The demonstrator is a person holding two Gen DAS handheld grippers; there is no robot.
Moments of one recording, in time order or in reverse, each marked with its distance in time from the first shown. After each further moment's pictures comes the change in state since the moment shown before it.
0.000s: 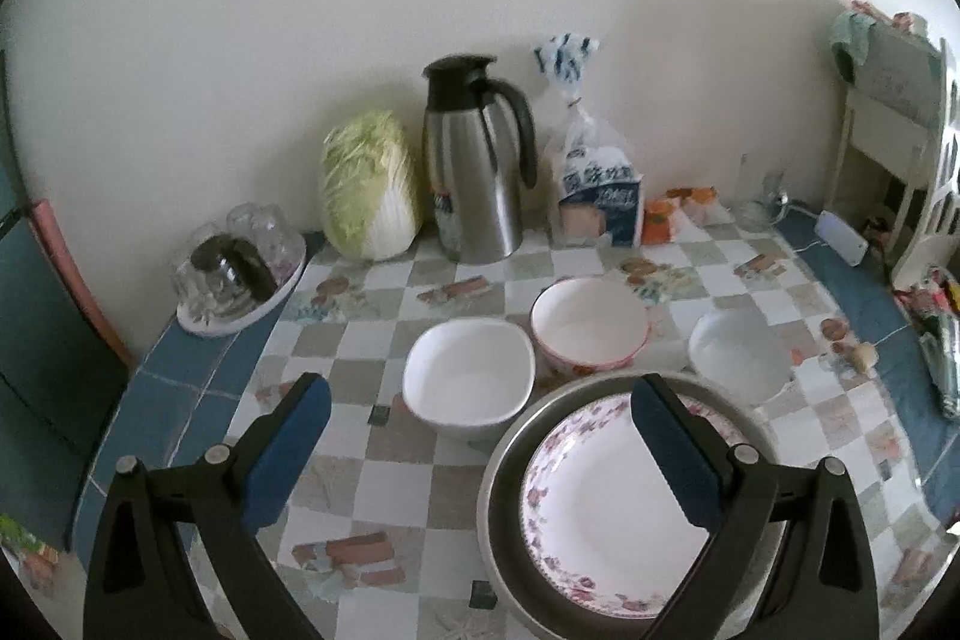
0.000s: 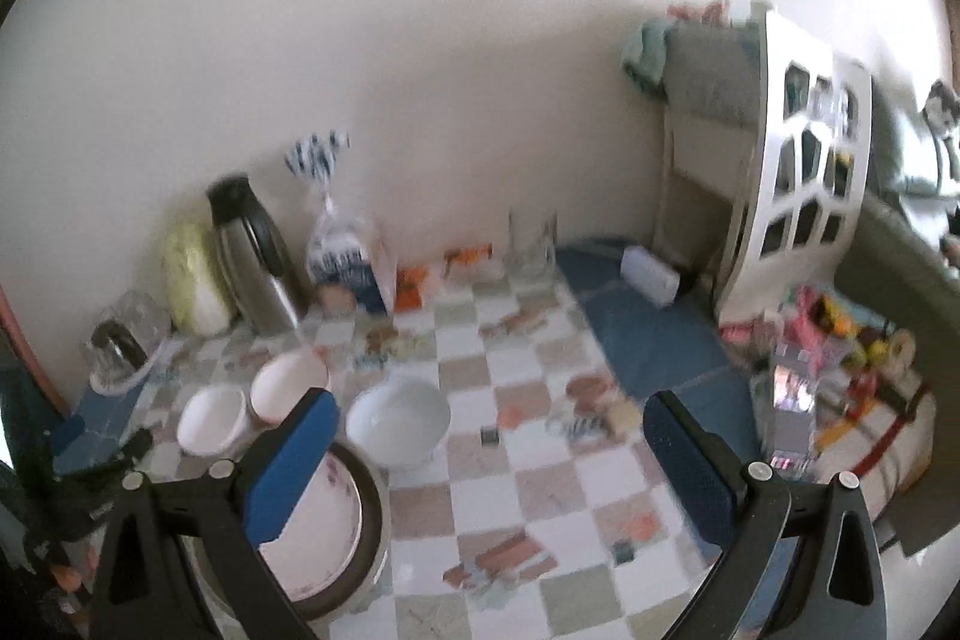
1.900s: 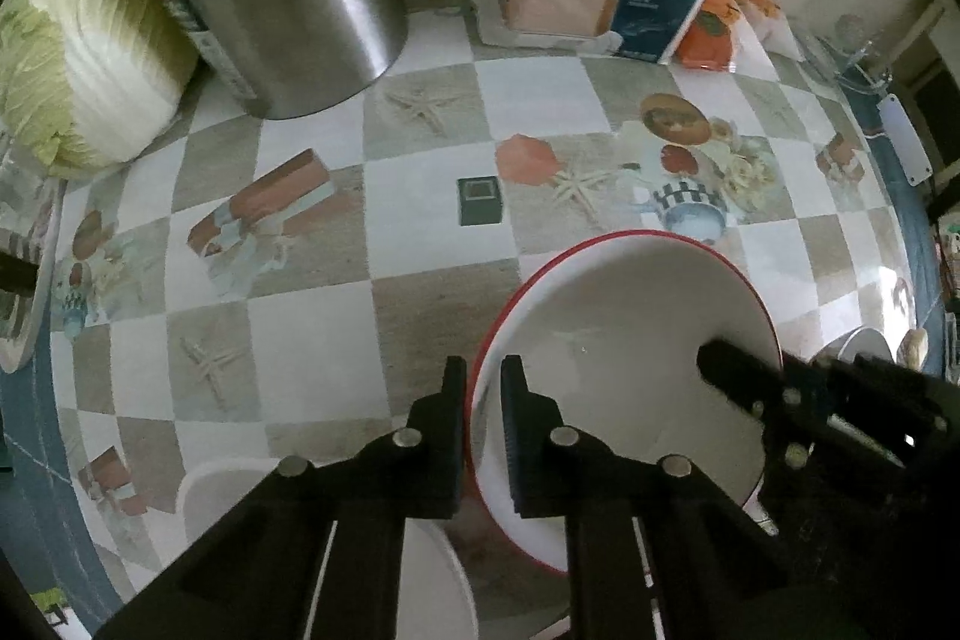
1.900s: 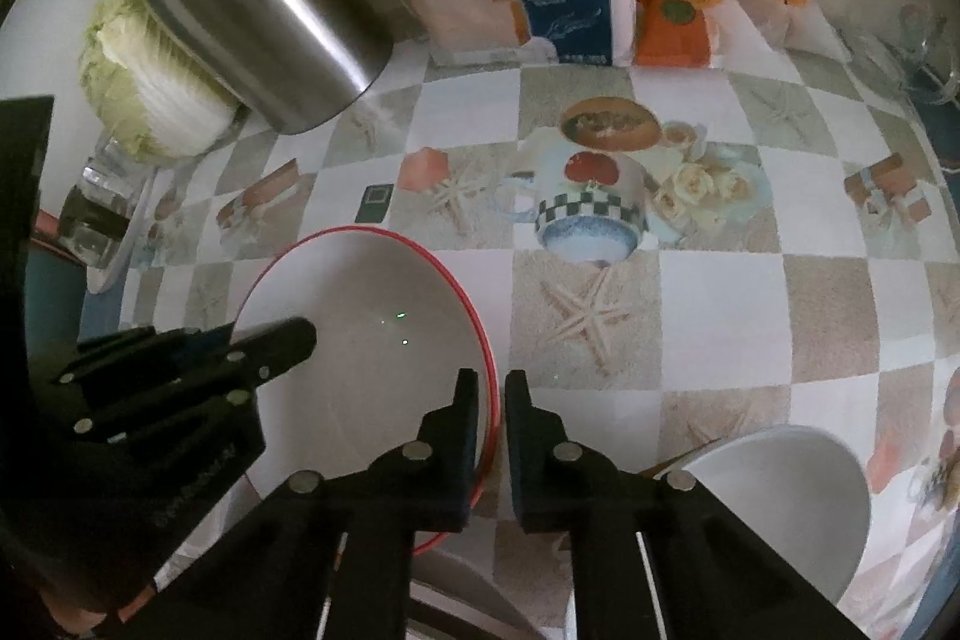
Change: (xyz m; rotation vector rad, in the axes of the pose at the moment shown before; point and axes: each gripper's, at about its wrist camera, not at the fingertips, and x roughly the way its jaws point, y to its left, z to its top) left arm 0.299 -0.046 0.052 0.087 0.666 -0.235; right arm 0.381 0.170 -0.055 -0.069 0.741 0.247
